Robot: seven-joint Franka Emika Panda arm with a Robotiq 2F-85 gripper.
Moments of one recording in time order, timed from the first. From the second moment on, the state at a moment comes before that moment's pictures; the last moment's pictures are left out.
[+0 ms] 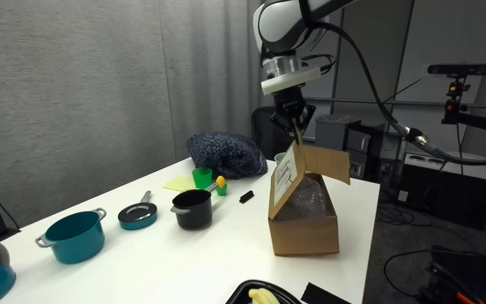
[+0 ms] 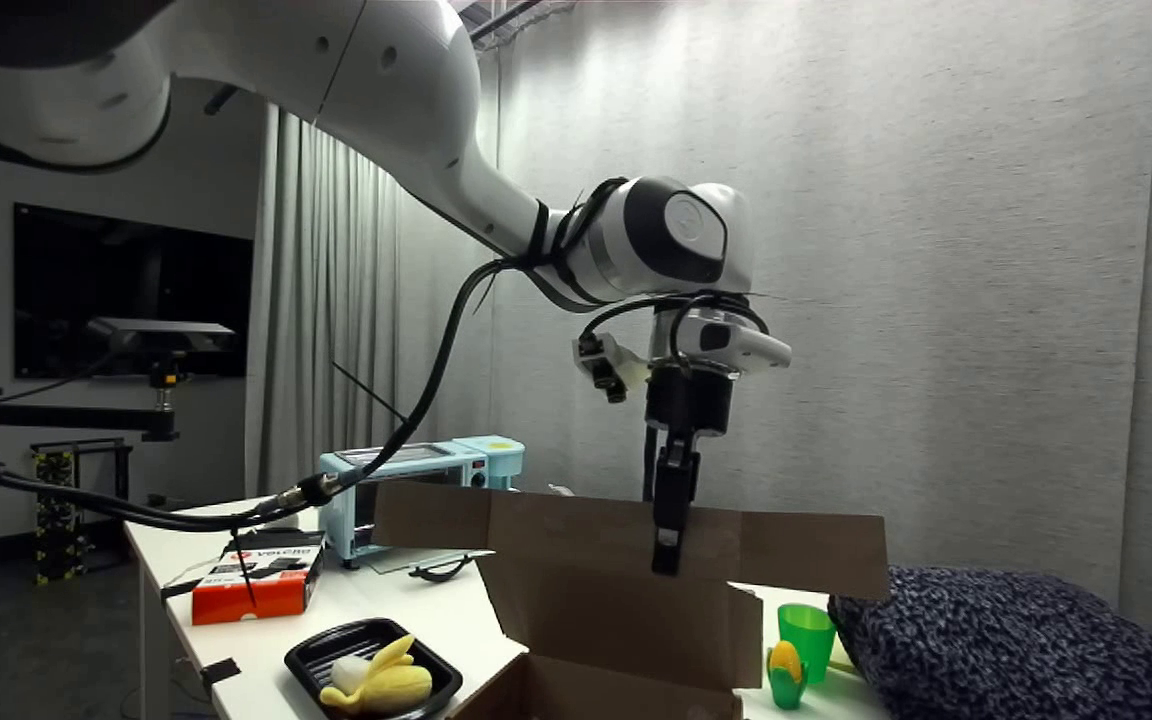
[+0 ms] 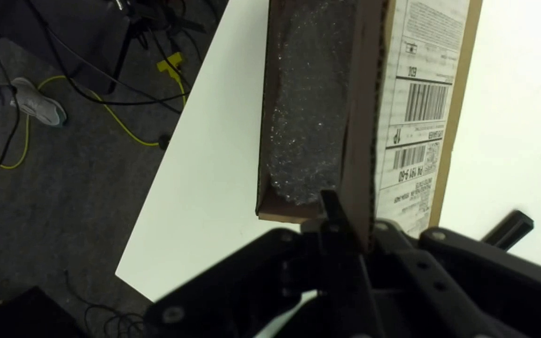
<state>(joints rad) -0.08 0.34 -0.14 -1.56 -0.09 1.64 0.90</state>
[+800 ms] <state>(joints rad) -0.06 0.32 -0.13 -1.57 -0.10 1.65 0.77</state>
